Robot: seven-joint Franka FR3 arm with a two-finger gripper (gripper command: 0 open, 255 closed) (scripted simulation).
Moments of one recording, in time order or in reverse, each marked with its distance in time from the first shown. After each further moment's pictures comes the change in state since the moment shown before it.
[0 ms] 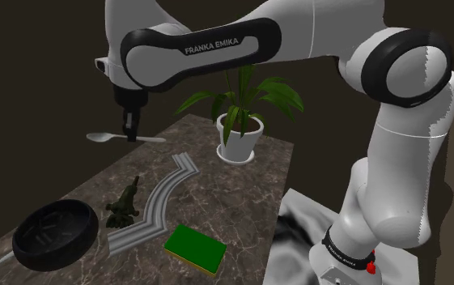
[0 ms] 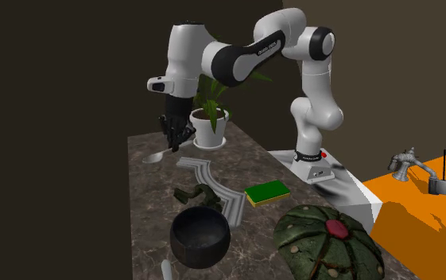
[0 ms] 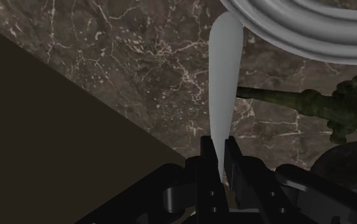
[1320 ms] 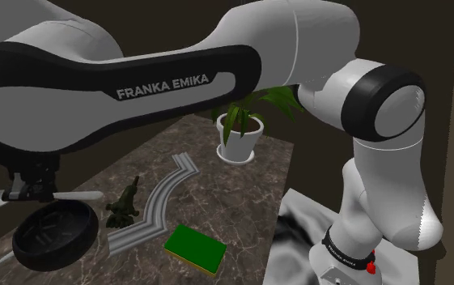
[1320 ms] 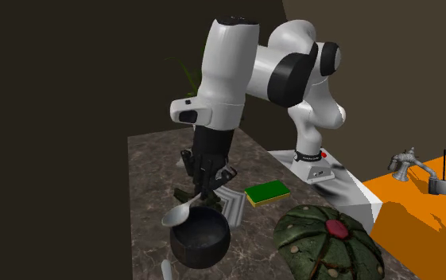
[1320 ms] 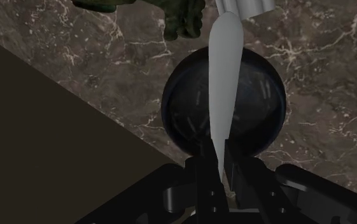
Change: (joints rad) arm 0.291 0.262 0.094 0.379 -0.133 -0.171 0.373
